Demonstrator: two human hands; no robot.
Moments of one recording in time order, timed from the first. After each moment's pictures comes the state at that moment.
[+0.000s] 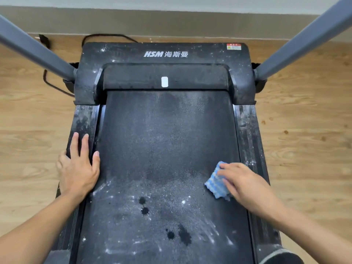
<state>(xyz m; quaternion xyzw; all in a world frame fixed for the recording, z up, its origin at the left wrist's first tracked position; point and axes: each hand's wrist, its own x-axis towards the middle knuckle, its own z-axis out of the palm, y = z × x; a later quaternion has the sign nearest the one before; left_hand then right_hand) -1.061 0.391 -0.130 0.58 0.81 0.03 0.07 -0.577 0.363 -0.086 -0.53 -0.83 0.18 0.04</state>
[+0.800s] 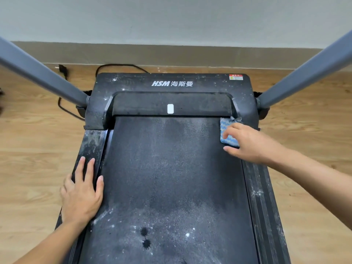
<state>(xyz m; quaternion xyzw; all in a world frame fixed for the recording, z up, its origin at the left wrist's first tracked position) -1.055 0.392 -0.120 0.57 0.82 0.01 0.07 -0.581 0.550 -0.022 -0.55 -0.82 0.17 -0.06</state>
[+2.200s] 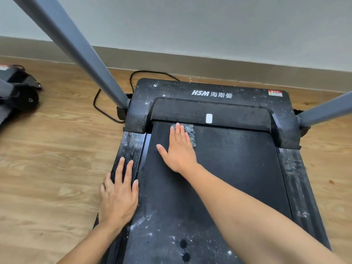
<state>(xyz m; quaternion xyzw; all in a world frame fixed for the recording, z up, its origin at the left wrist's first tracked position) -1.081 0.392 -0.138 0.61 0.79 0.03 0.08 -0.905 0.558 -0.128 -0.57 -0.80 0.18 0.02</state>
